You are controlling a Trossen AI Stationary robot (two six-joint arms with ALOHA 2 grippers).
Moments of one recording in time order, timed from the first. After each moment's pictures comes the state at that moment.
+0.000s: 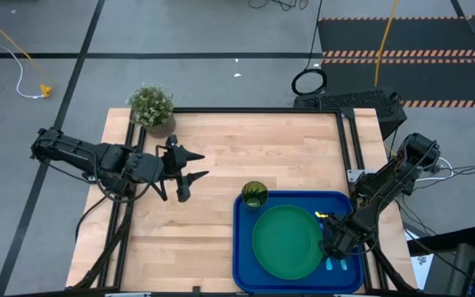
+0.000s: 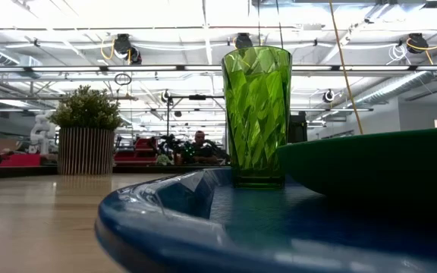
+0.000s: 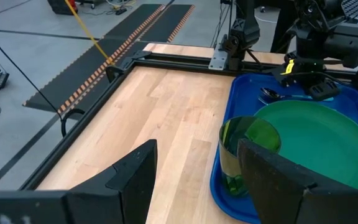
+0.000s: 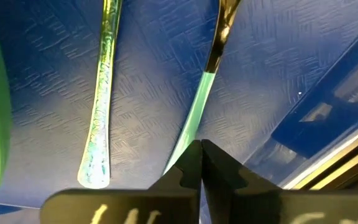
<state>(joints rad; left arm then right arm) -0.30 1.11 1.16 -0.52 -0.55 -0.21 0.90 1.37 0.62 -0.62 -0.37 2.17</state>
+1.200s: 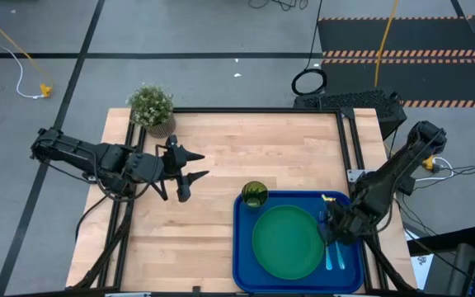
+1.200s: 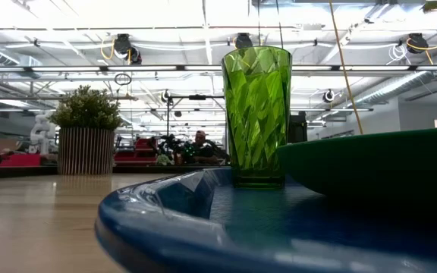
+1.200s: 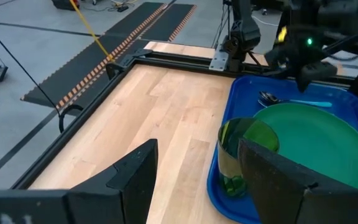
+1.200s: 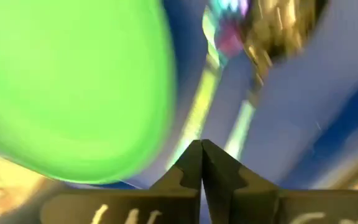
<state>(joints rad) -0.30 1.11 1.16 -0.52 -0.55 -0.25 0.82 1.09 0.65 -0.78 -0.13 2.15</state>
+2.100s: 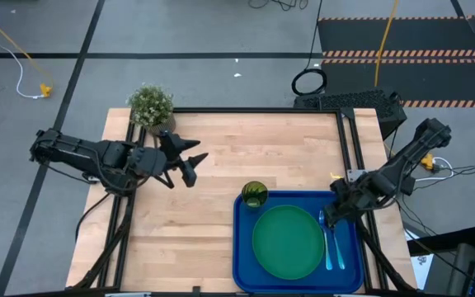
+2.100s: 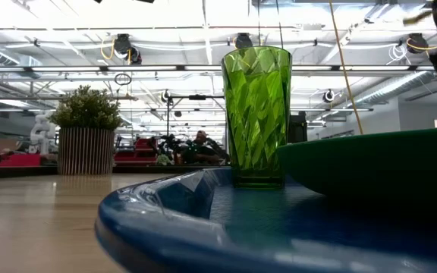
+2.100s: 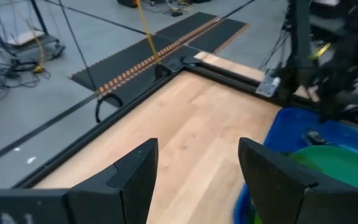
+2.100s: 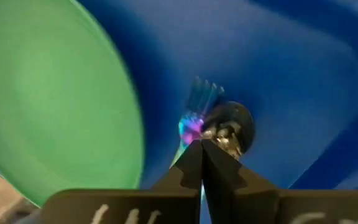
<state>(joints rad) -0.24 1.11 1.16 -0.53 -0.70 -0.41 0.71 0.79 0.54 -0.96 0.06 1.87</state>
